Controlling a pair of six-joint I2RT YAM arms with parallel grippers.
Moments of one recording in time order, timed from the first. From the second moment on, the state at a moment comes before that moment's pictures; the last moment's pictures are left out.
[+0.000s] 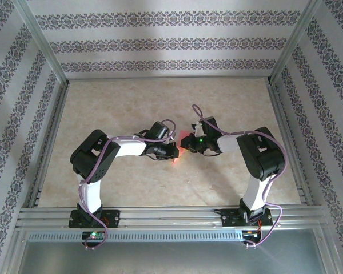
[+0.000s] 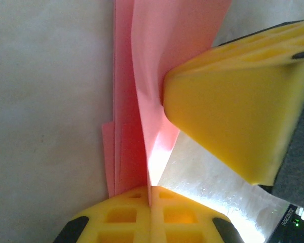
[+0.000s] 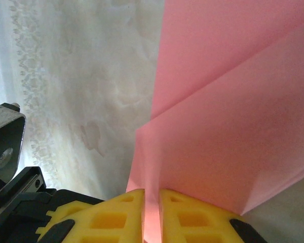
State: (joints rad) left arm -0.63 1.92 1.02 -0.07 0.51 -0.72; right arm 0.38 1.83 0.80 0.14 -0.67 0.74
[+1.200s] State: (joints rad) left arm -0.62 1.94 1.04 -0.10 0.53 -0.75; right arm 0.38 1.84 0.81 0.07 -0.67 0.72
